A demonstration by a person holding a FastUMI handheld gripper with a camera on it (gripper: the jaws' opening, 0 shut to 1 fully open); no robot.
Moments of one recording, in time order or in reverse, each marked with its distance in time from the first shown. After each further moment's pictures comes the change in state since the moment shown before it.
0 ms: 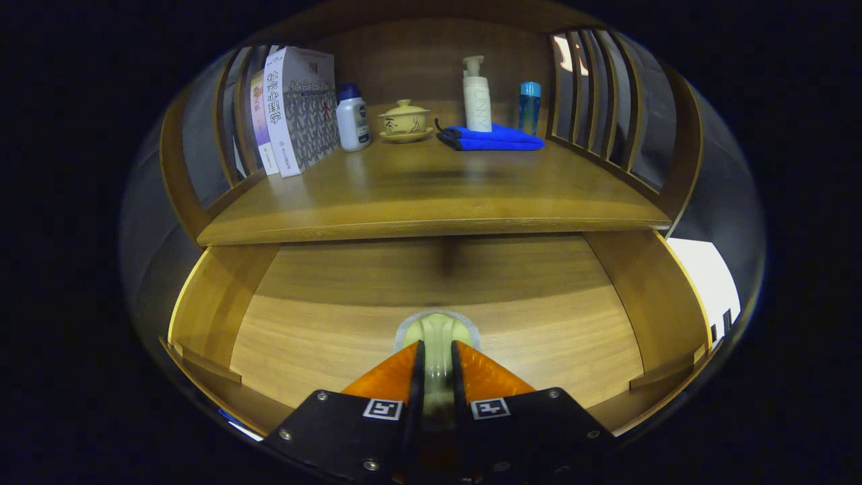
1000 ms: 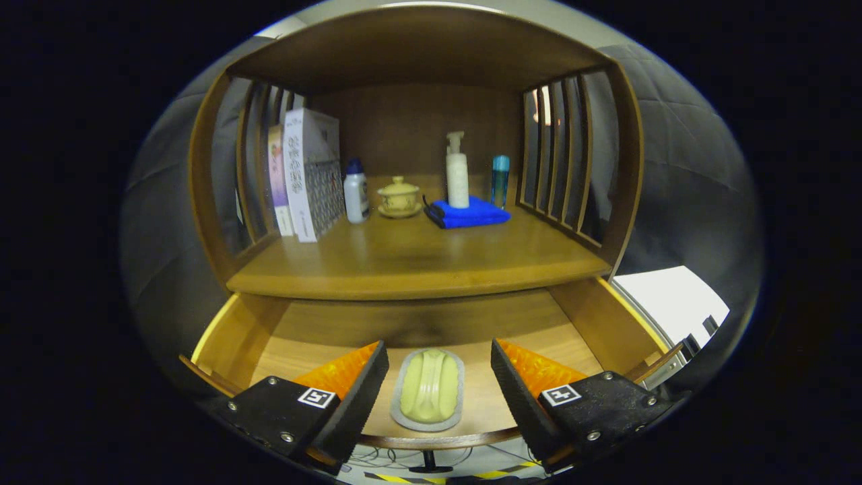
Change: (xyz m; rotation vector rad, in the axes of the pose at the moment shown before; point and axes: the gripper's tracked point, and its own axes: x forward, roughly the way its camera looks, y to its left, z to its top) arm -0.044 0.003 0.033 0.011 -0.221 -0.091
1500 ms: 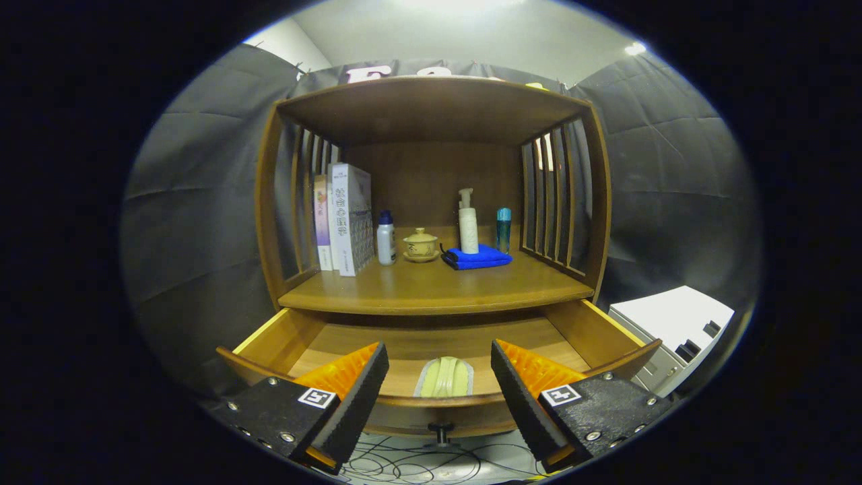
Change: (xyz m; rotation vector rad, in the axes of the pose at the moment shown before) arm -0.077 0.010 0.016 0.012 -0.280 0.052
